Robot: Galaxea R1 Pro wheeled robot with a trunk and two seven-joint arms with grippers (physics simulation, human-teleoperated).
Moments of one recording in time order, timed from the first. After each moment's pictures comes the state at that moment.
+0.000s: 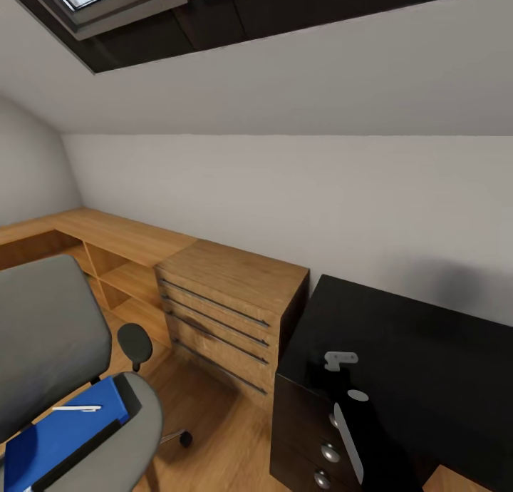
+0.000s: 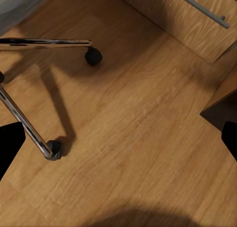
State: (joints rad) left arm -0.09 -0.06 -0.08 -0.40 0.25 -0.41 0.07; right arm -0.37 0.13 -0.06 -1.05 0.08 0.33 0.01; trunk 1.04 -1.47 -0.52
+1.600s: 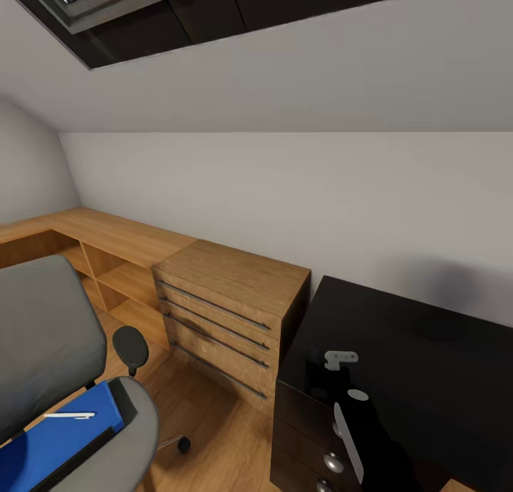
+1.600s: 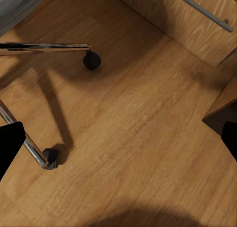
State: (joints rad) left arm -0.09 -0.06 -0.08 -0.40 0.25 -0.41 0.07; right arm -0.37 0.13 -0.05 -1.05 0.08 0.33 0.01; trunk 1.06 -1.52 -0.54
